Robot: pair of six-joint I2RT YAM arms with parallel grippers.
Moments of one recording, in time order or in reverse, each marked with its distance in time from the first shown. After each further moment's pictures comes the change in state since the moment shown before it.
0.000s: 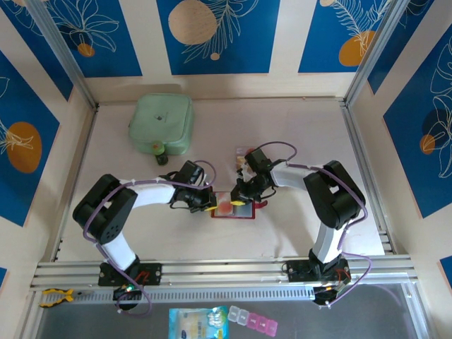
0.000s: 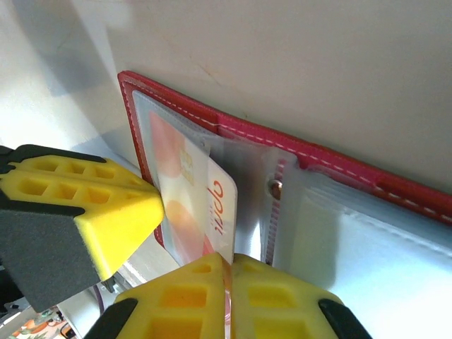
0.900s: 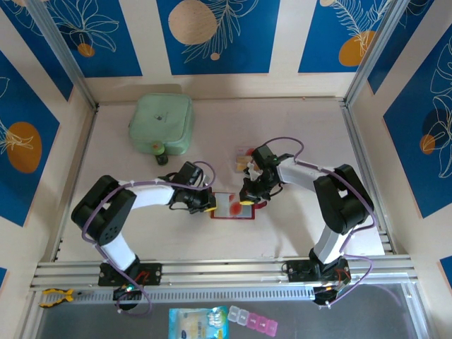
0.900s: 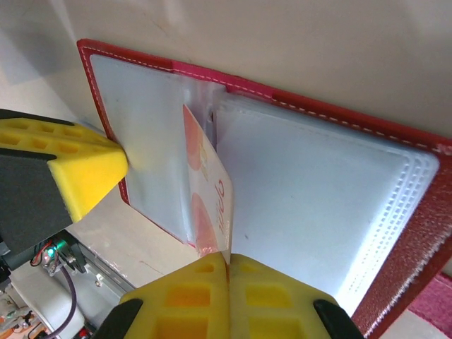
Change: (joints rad) left arm -0.002 -0.014 -0.021 0.014 0.000 -0.016; right arm -0.039 -0.068 0.048 -0.249 0.071 -0.137
